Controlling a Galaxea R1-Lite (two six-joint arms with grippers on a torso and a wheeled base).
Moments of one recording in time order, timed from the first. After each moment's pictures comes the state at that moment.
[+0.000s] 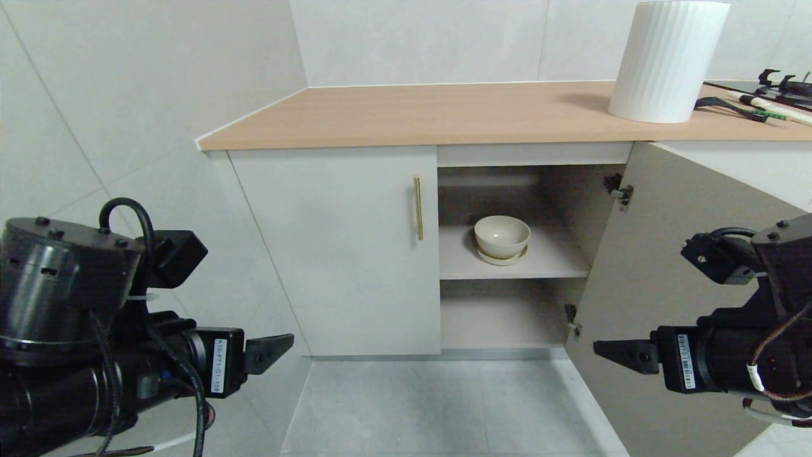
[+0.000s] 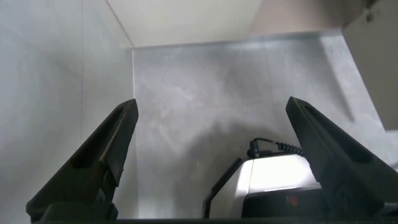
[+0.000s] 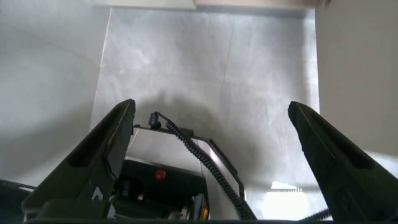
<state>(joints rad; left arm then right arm) -0.54 1.31 -0.76 0.14 0.33 -0.32 0.62 1.34 -0.80 0.16 -0.20 0.43</state>
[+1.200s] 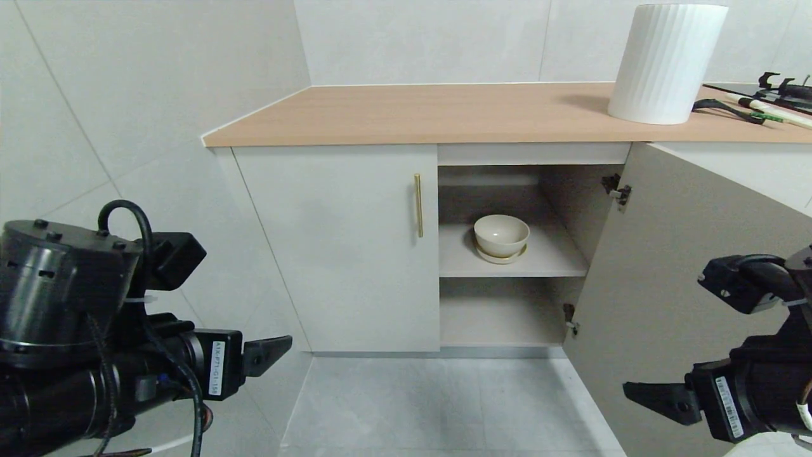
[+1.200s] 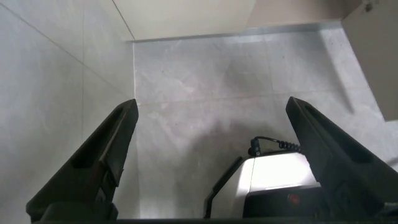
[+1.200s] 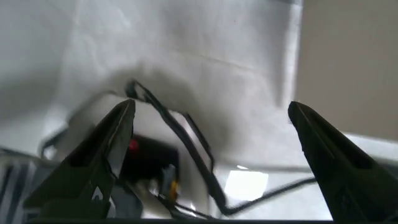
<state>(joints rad) -0.54 1.30 -0.76 0.14 0.33 -0.31 0.62 1.26 -0.79 0.33 -0.20 0.30</state>
